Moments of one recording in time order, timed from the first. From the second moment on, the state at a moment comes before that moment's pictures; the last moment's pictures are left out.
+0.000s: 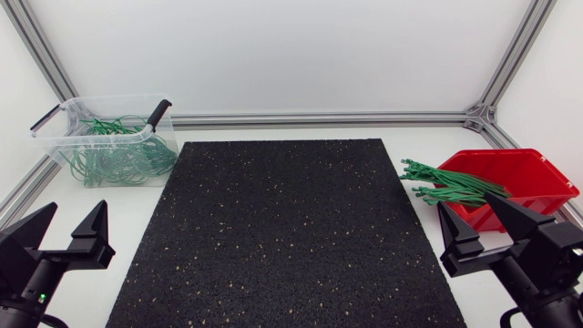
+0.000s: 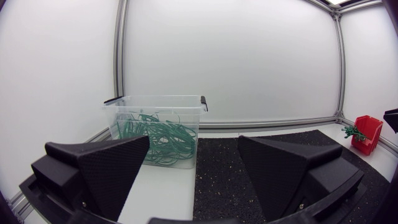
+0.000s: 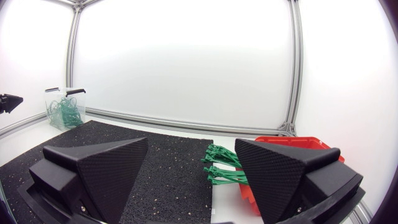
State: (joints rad) left arm 0.00 0.05 0.02 0.00 -0.04 0.00; right arm 0.13 0.06 0.03 -0.01 -0.01 -0.05
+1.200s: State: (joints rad) left arm 0.00 0.05 0.02 0.00 -0.04 0.00; right arm -0.03 0.46 0.50 -0.18 -0.04 -0.05
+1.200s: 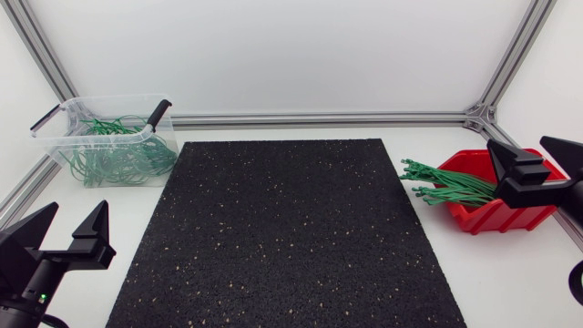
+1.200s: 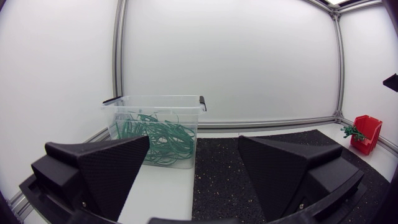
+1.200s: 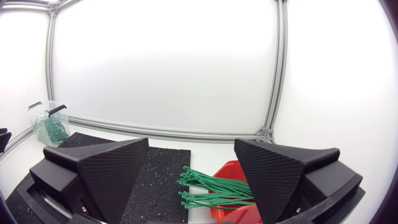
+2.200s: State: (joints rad) left arm 0.00 0.05 0.02 0.00 -0.04 0.00; right arm -0.28 1.31 0.94 -0.62 -0.27 -1.09
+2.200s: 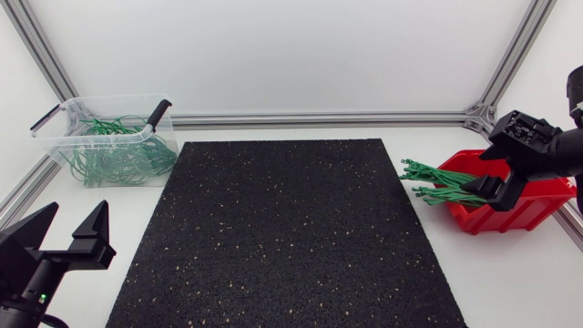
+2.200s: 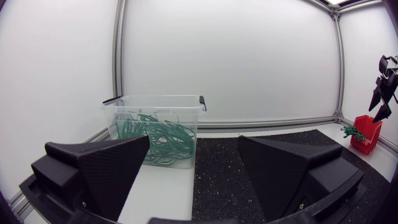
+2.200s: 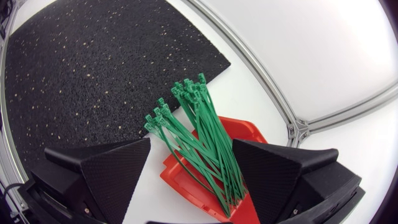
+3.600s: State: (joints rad) left arm 0.01 0.05 0.02 0.00 -0.04 0.00; right arm -0.32 1.55 0.88 -0.50 -0.33 -1.47
